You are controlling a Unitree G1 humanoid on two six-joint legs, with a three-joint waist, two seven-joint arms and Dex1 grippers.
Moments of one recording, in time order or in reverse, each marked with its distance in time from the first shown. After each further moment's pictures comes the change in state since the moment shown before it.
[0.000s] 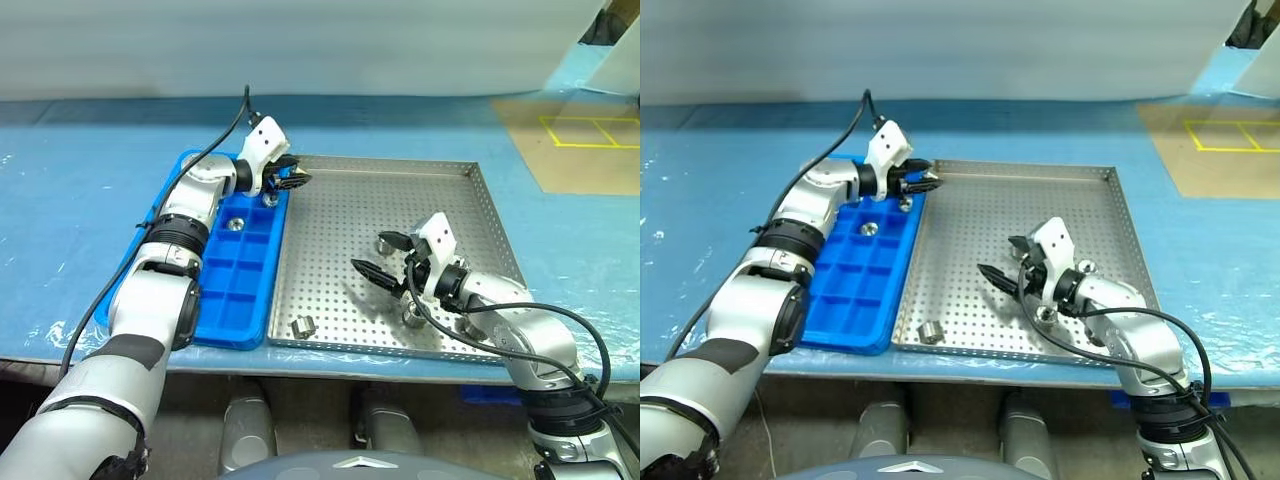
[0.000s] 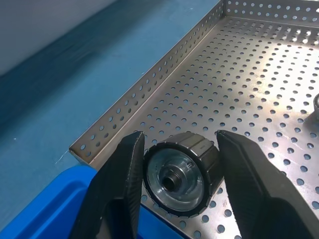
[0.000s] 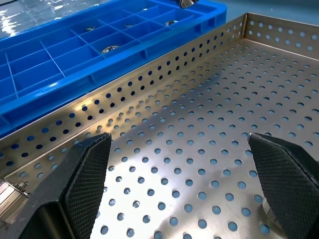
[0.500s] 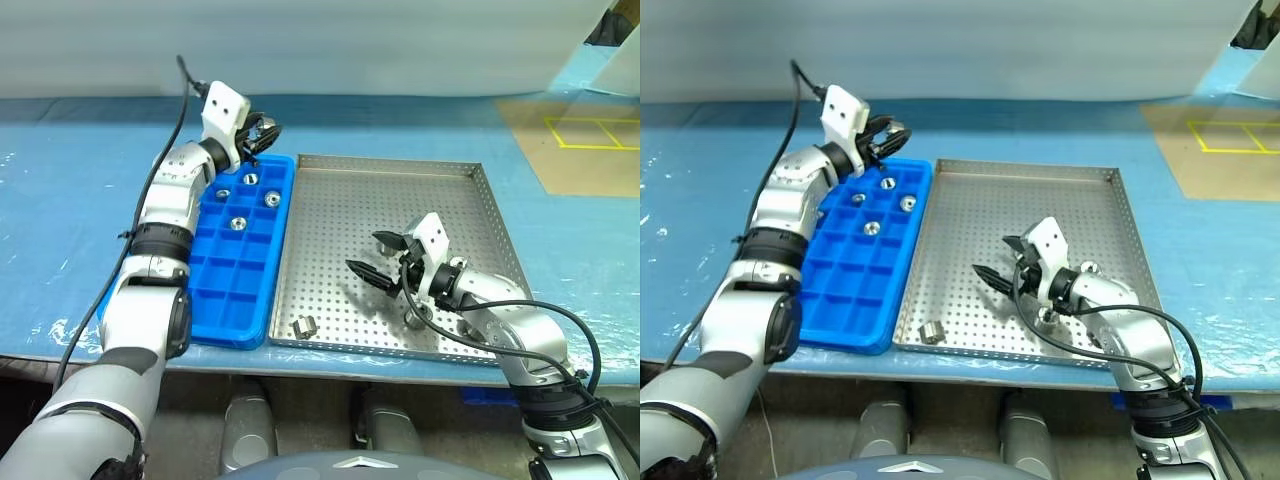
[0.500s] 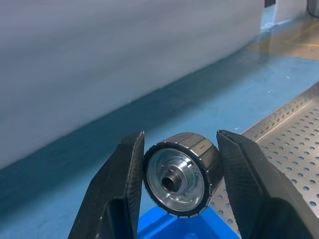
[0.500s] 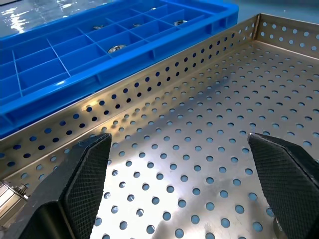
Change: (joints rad) left arm 0.195 0.014 0.155 -0.323 -0.127 0.044 0.323; right arm -0.027 0.019 0.024 0.043 -0.023 -0.036 0.031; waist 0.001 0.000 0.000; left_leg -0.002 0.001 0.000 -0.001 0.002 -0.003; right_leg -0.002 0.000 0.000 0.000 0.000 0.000
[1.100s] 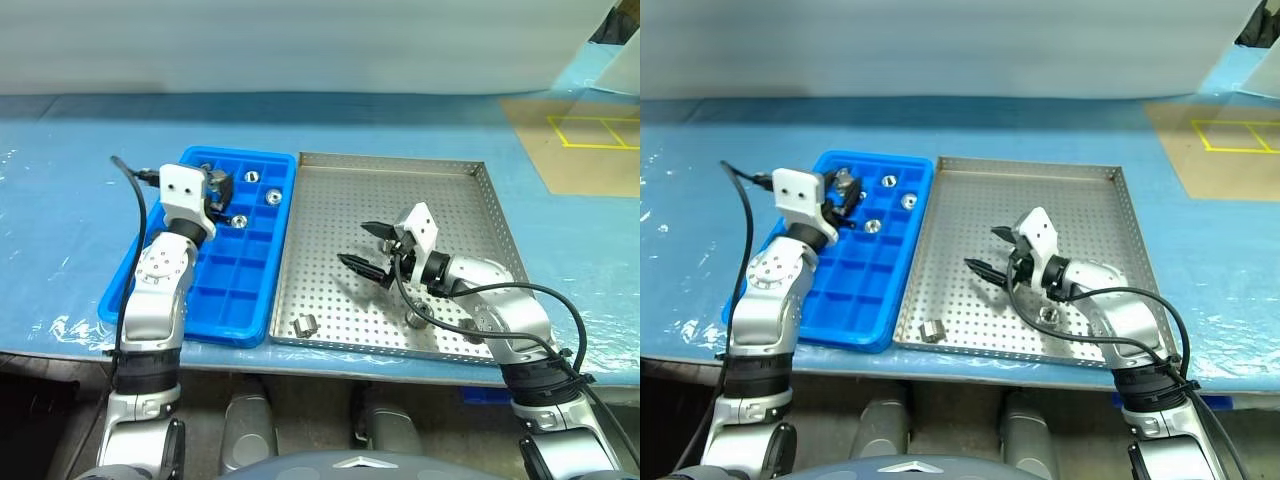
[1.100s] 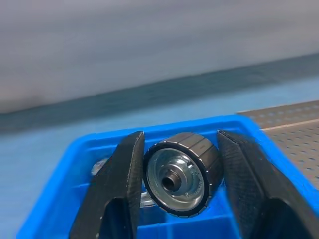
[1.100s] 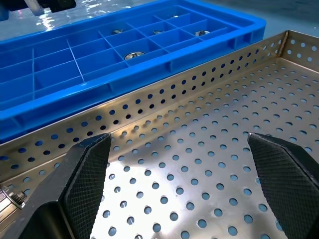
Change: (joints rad) left arm 0.585 -0.119 0.054 -0.782 0.049 0.211 0.502; right arm -0.102 0.004 0.041 0.136 -0.036 -0.082 0.103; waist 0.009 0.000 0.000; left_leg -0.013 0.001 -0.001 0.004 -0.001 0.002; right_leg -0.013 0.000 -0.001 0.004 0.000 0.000
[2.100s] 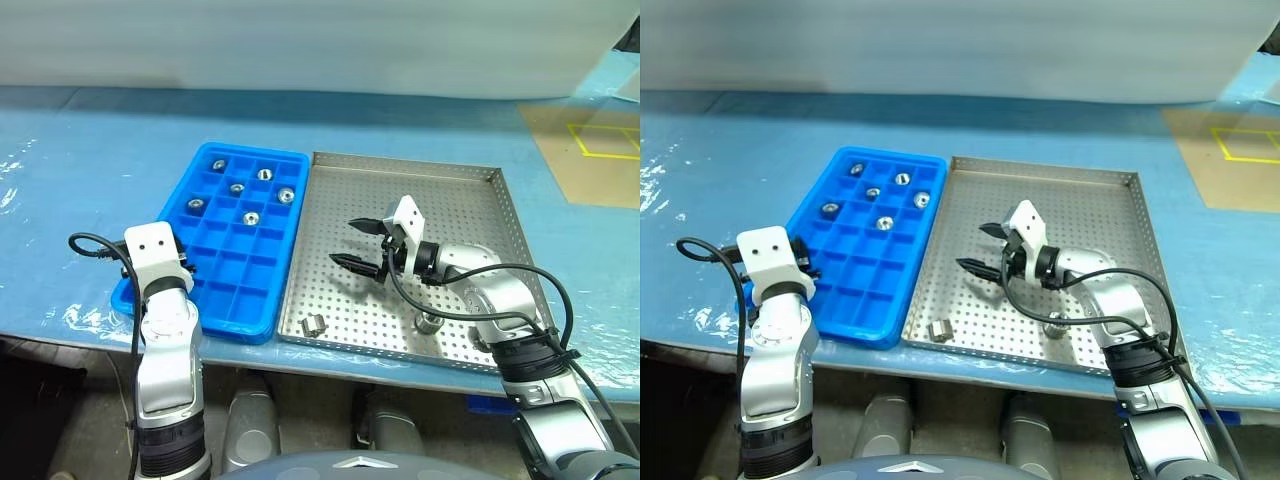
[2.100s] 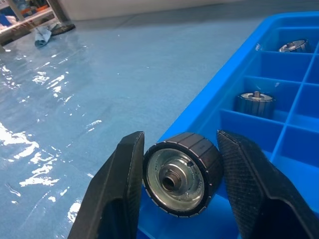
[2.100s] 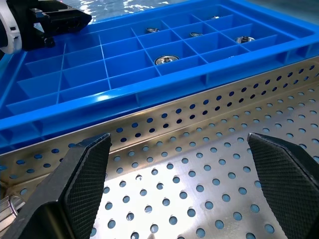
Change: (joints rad) left arm 0.259 -0.269 0.015 -0.302 0.254 0.321 0.372; right arm -0.094 0.009 0.035 0.107 -0.026 -0.036 0.106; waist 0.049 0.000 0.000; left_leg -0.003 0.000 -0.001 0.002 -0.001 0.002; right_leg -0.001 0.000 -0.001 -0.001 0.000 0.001
